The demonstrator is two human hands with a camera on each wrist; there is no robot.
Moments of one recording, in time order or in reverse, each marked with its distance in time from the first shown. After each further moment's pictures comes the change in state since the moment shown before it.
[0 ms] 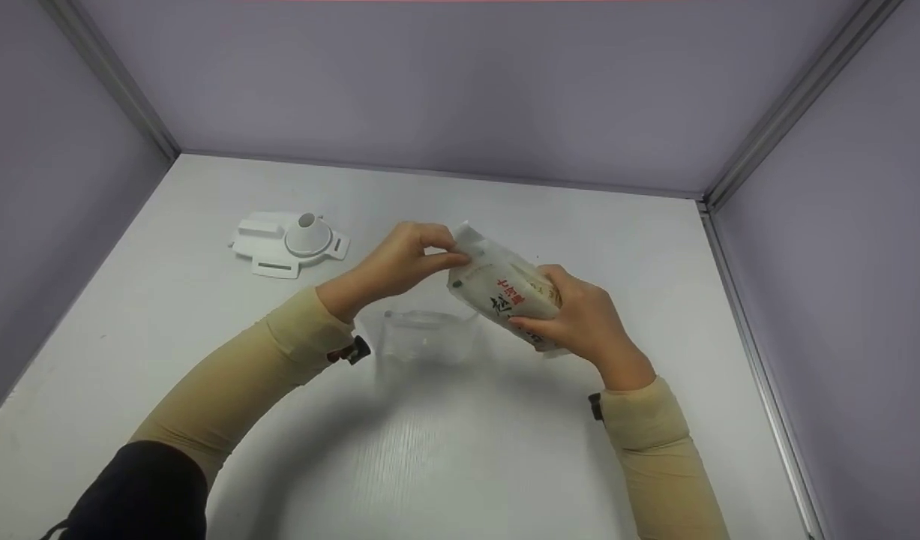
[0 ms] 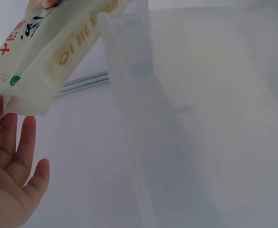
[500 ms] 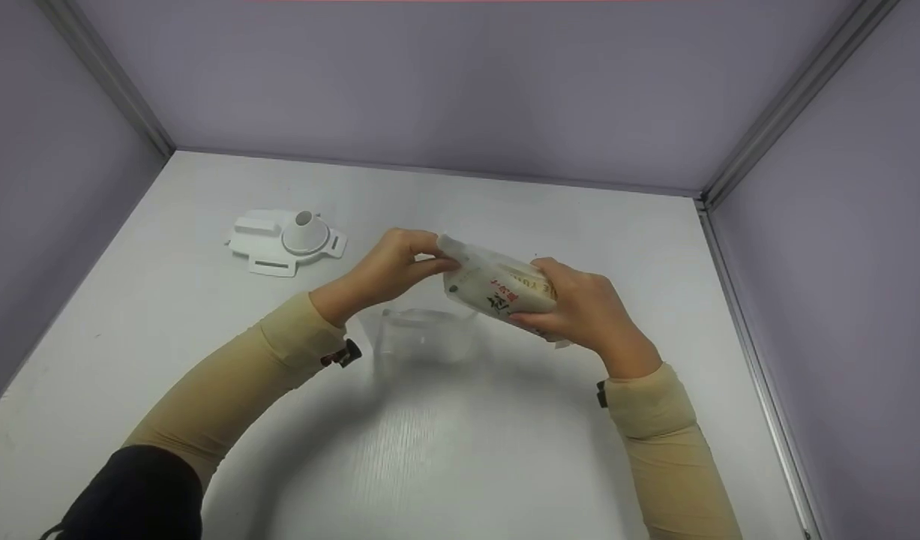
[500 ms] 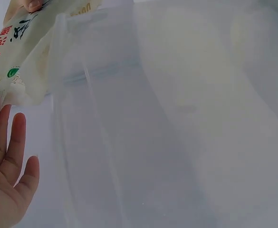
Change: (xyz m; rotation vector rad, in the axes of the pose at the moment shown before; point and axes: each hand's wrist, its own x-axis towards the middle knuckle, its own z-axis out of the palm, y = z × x) left_hand -0.009 -0.015 0.003 0.062 0.008 0.036; right_hand 0.009 0.000 -0.012 -0.162 -0.043 -0.143
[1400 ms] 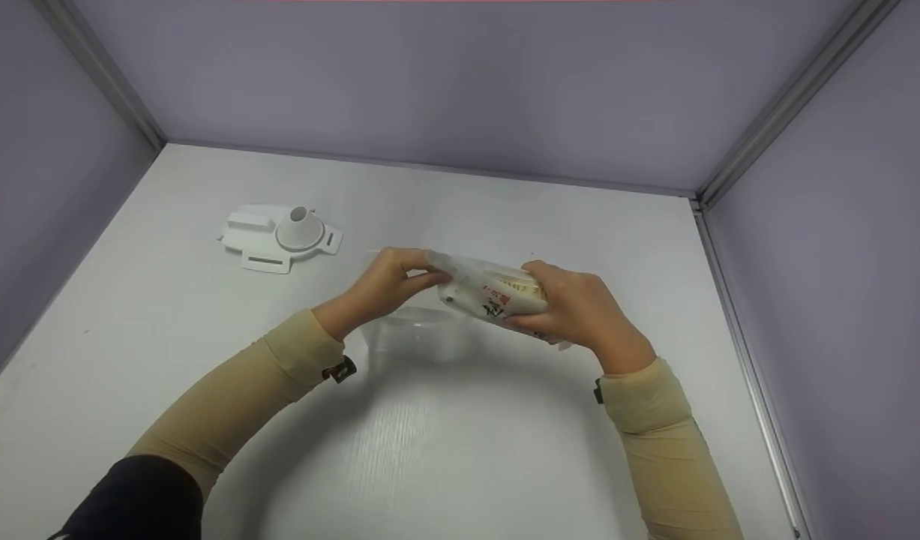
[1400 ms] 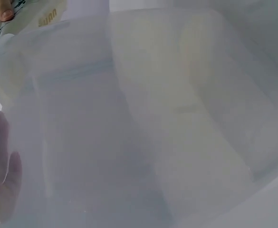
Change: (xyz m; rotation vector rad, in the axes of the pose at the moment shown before) left_hand -0.017 -0.034 0.027 -0.116 0.096 0.052; right_hand 0.007 0.001 0.003 -0.053 -0.123 -0.017
